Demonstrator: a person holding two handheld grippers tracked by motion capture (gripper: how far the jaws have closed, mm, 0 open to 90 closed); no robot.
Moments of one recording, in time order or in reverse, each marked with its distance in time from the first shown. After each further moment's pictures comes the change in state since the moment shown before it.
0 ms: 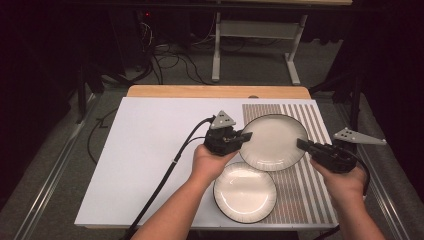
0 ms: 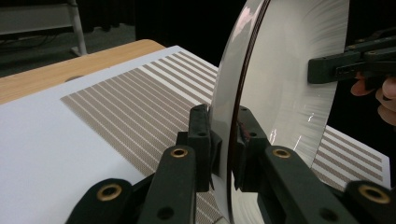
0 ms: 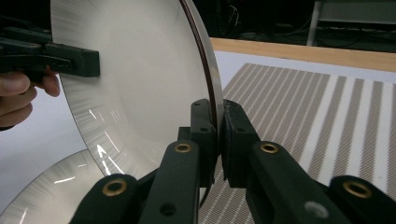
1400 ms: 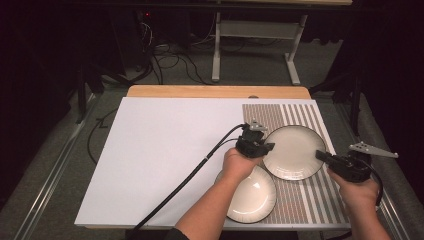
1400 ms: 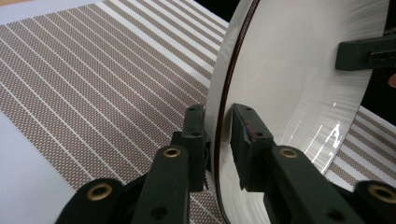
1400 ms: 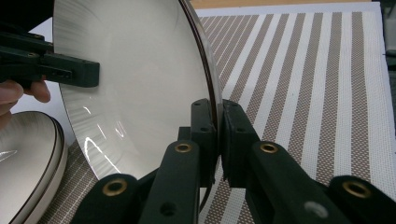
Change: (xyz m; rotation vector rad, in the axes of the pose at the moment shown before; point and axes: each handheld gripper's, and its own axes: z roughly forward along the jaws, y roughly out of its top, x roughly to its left) left arm -0.012 -0.024 0.102 0.182 -0.013 -0.063; right arm -0.063 -0.054 -0.011 0.064 -0.129 0.106
